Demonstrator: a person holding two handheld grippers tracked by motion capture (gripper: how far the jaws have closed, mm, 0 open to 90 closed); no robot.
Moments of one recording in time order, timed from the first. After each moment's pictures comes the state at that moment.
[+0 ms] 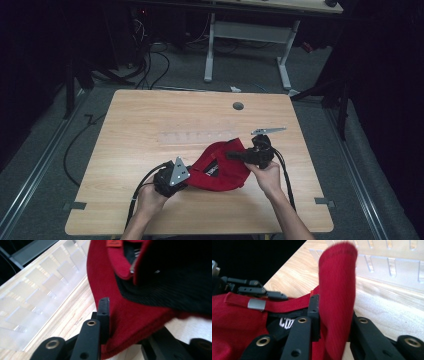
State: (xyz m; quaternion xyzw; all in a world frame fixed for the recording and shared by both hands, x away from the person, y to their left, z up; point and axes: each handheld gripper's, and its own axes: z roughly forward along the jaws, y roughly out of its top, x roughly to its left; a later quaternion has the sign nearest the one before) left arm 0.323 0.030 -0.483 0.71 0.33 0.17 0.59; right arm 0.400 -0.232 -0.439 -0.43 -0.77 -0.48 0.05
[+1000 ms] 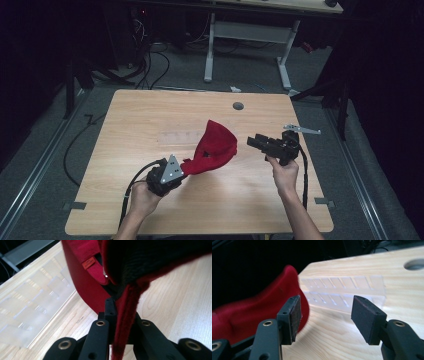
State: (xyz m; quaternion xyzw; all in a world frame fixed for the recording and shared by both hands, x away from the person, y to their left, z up) left arm 0.325 0.051 -0.463 0.70 0.35 0.14 0.61; right arm 0.390 -0.294 -0.427 -0.49 -0.67 -0.56 -0.03
